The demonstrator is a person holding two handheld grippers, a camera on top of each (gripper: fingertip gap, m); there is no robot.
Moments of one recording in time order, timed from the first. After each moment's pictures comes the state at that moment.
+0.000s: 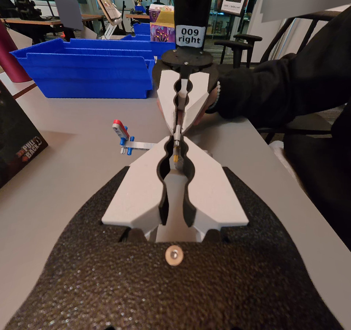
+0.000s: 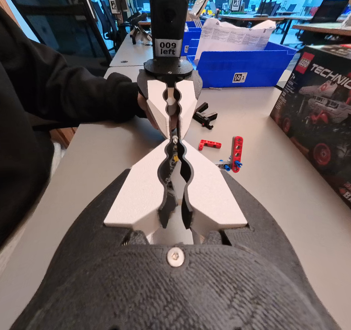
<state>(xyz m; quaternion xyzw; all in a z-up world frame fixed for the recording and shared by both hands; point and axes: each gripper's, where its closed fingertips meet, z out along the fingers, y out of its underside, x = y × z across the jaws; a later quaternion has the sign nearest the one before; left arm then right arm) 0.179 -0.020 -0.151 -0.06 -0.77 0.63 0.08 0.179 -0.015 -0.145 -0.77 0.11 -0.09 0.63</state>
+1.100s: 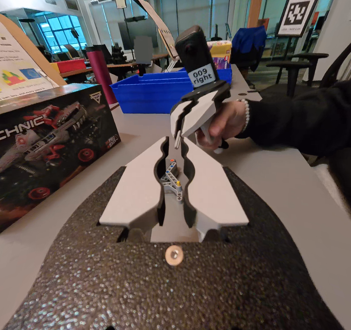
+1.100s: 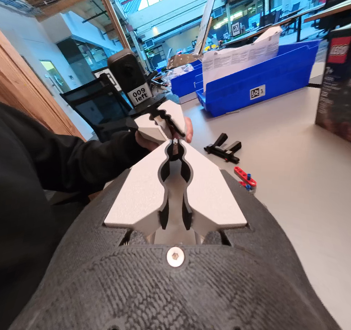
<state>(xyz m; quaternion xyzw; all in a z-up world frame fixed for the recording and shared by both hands) 0.206 0.047 -0.122 0.01 -0.72 0.69 -0.07 0.206 0.052 -0.120 -0.67 0.20 0.04 0.71</state>
